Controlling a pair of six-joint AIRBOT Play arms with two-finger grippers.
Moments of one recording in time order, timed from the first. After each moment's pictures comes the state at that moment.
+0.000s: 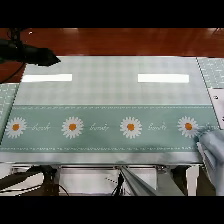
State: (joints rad) left arm 0.03 -1.31 1.48 0.99 -1.18 -1.17; right arm -1.12 -0.65 1.23 -2.03 1.83 1.54
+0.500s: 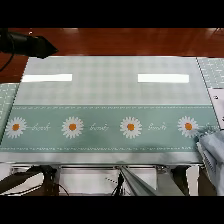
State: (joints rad) left arm 0.02 -1.25 1.56 0.97 -1.24 -1.13; right arm -1.04 -0.69 1.23 -1.22 1.45 1.44
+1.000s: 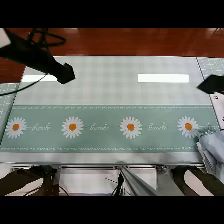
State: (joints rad) left arm -0.34 -1.25 1.57 1.49 -1.41 -1.30; right arm -0.24 -1.01 1.23 -1.33 1.38 1.35
